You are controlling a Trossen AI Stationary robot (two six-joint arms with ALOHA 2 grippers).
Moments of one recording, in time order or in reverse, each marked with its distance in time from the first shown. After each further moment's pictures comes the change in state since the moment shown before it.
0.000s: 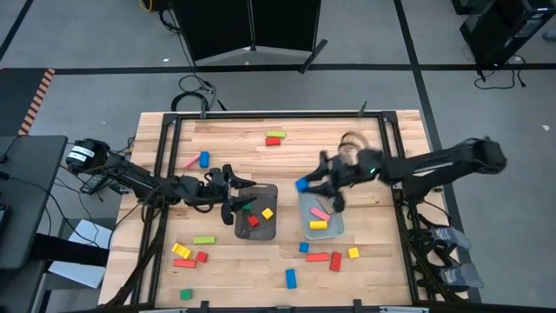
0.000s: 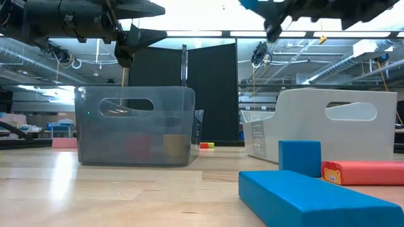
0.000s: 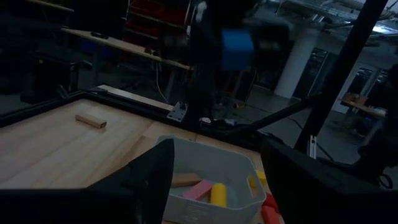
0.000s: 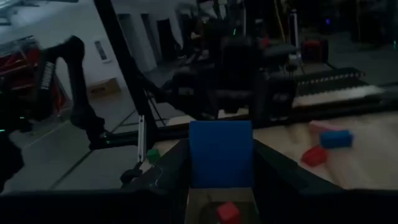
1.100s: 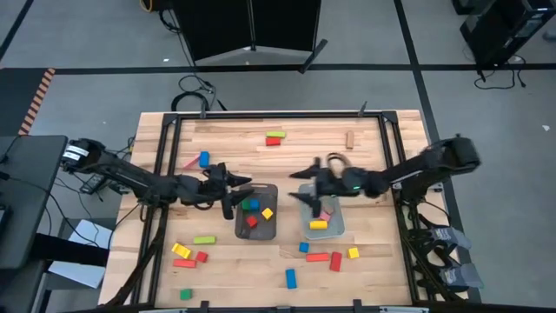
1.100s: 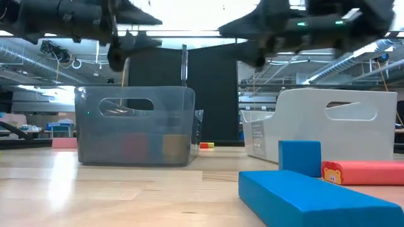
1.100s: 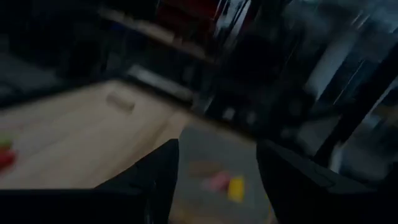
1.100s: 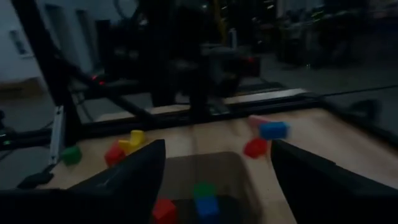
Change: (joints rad) left arm -0.001 -0.090 0.005 -0.213 -0.110 -0.131; right arm 0.078 0.316 -0.084 0.403 0.350 -0.119
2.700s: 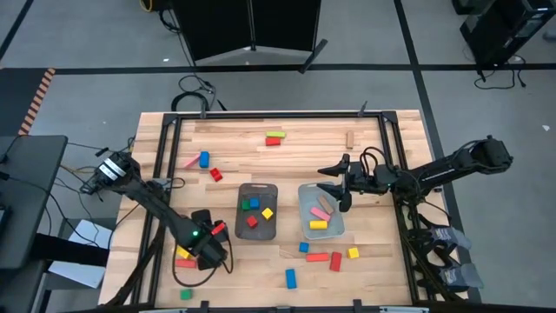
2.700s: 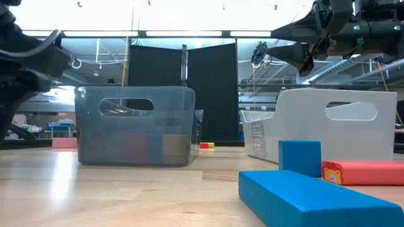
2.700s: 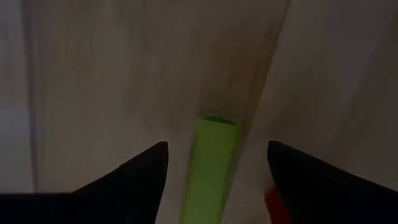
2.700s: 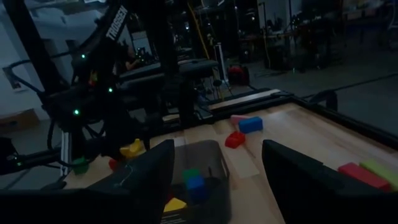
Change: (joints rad) left arm -0.418 0.508 0.556 -1.572 0.374 -0.481; right arm 0.003 -0.421 -0.307 -0.056 0.061 0.088
